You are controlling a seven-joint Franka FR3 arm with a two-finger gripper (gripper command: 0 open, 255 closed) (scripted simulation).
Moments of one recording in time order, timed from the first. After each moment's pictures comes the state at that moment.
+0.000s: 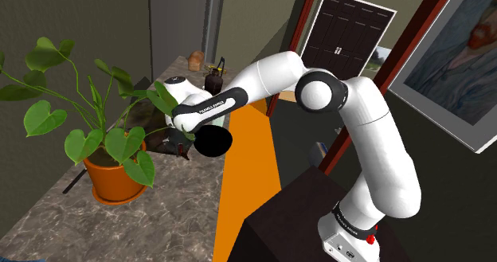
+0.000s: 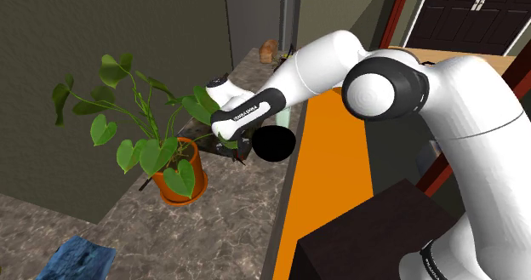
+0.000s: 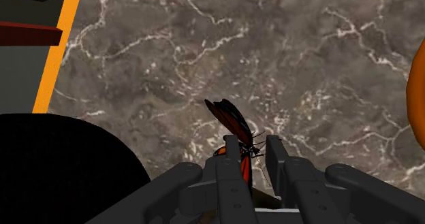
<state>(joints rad) 0.28 0.84 0.22 -1.46 -0.26 2.20 0.89</state>
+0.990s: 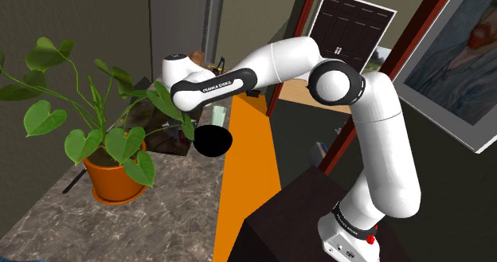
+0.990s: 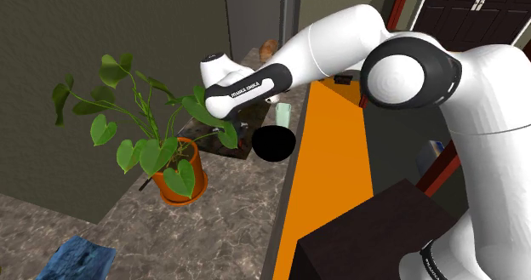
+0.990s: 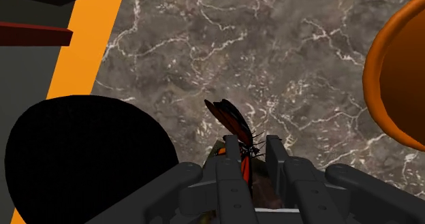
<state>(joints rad) 0.26 0.72 0.25 -1.46 -0.24 2.07 0.88</state>
